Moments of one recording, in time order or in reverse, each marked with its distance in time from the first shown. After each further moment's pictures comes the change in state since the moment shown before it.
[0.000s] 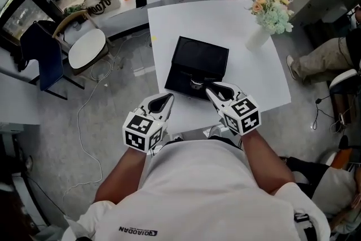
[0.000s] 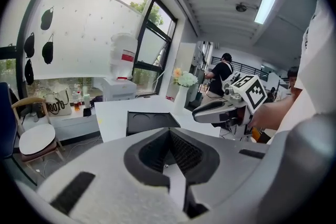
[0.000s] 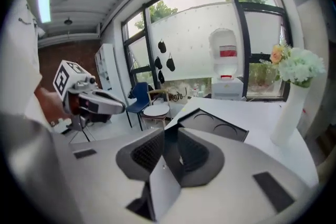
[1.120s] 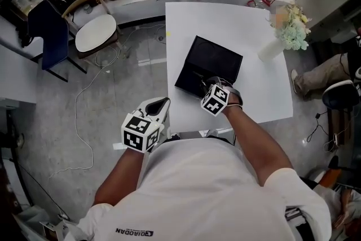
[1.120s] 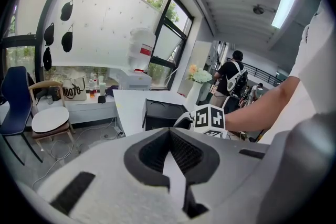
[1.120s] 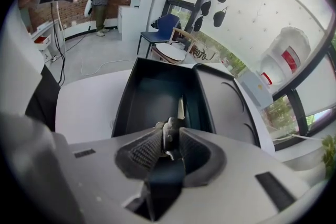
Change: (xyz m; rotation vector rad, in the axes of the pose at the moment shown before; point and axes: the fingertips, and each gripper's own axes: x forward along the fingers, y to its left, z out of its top) left arm -0.033 0.038 -0.042 -0.129 0.038 0.103; right arm 0.148 -0.034 -0.116 -0.693 0.555 -0.022
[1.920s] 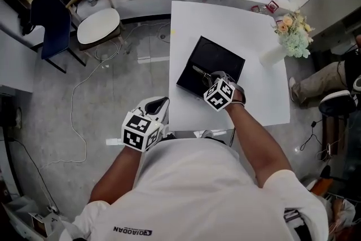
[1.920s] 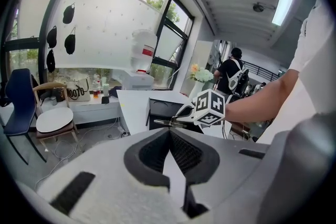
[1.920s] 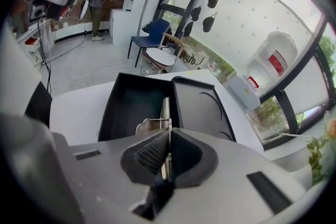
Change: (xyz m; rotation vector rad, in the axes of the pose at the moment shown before) left arm -0.010 0.003 -0.009 0.014 -0.005 0.030; right arm -0.023 -0.039 0.017 0.043 -0.032 -0.095
